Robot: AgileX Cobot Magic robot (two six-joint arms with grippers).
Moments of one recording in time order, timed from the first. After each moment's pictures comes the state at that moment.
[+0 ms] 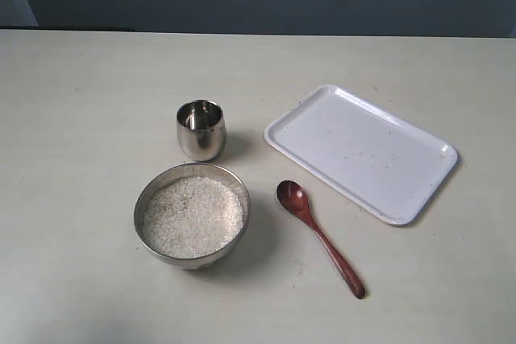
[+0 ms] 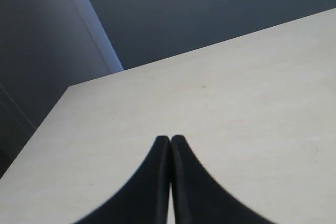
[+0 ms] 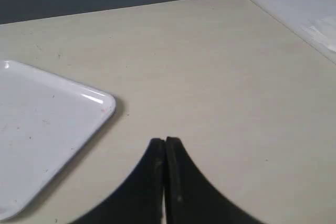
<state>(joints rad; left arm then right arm) -0.12 0.01 0.00 0.26 0.25 0.04 -0.09 0.28 0.00 0.01 0.20 0.05</state>
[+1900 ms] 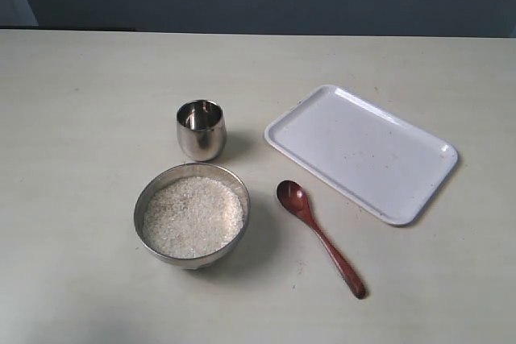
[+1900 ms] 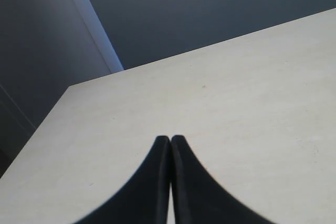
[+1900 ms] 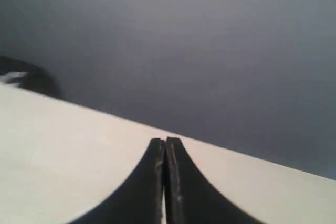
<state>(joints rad) -0.12 0.01 0.00 0.26 0.25 0.04 0.39 1.34 -0.96 -1.61 0.08 1.50</state>
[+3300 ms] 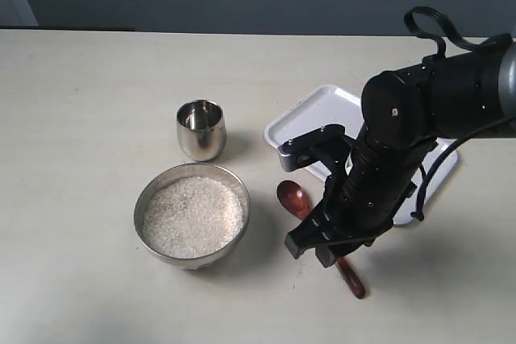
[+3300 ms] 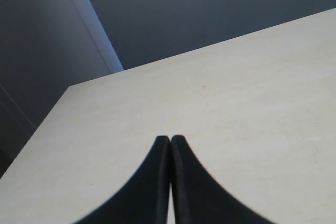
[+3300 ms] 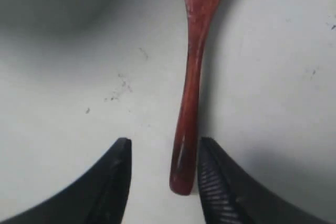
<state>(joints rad) -0.12 0.01 0.00 0.26 0.25 0.04 0.78 1.73 -0.90 0.21 0.79 -0.09</state>
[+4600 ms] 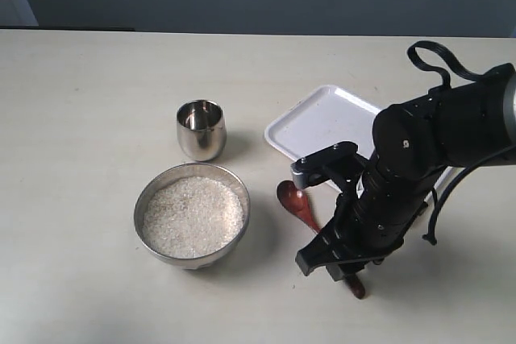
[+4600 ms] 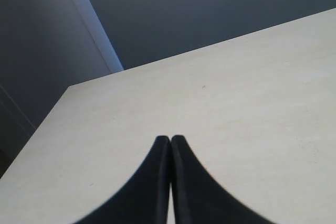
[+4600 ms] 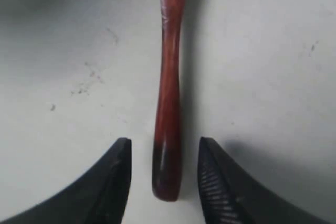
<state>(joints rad) -0.12 0.01 0.00 0.26 0.25 0.04 0.78 1.73 -0.80 0.19 0.67 -0.05</state>
